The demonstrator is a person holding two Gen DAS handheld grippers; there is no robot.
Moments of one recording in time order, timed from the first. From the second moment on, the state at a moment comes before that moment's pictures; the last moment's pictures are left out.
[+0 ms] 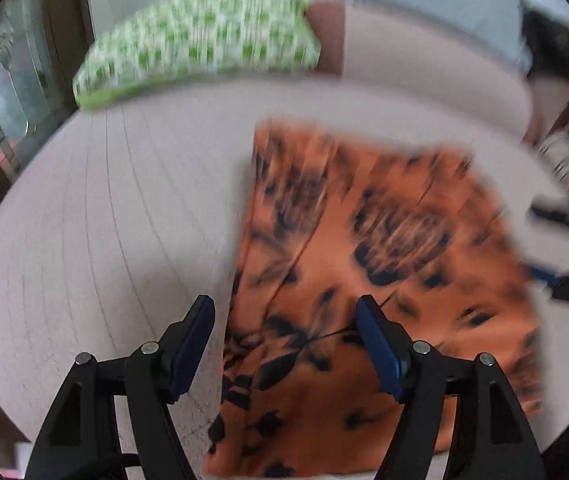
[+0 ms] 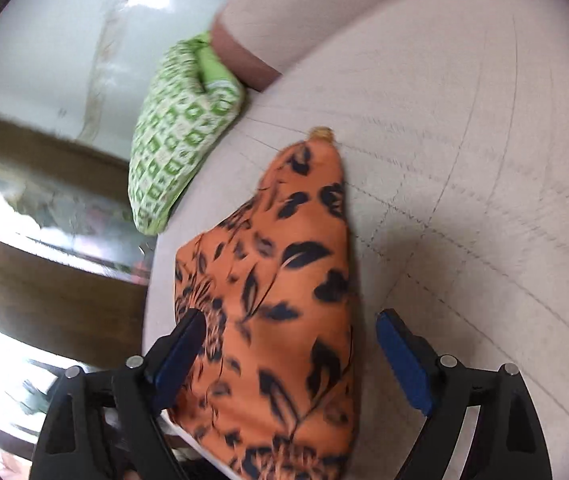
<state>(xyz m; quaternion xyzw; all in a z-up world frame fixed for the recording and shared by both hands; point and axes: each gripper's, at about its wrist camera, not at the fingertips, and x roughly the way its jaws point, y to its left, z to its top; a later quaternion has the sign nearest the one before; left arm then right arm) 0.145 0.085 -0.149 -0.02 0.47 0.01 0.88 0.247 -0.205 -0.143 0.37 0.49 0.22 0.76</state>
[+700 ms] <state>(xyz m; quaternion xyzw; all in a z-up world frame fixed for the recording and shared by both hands) 0.143 0.108 -0.153 -0.07 0.47 0.01 0.88 0.303 -0.178 -0.152 0.35 0.51 0.22 0.75</state>
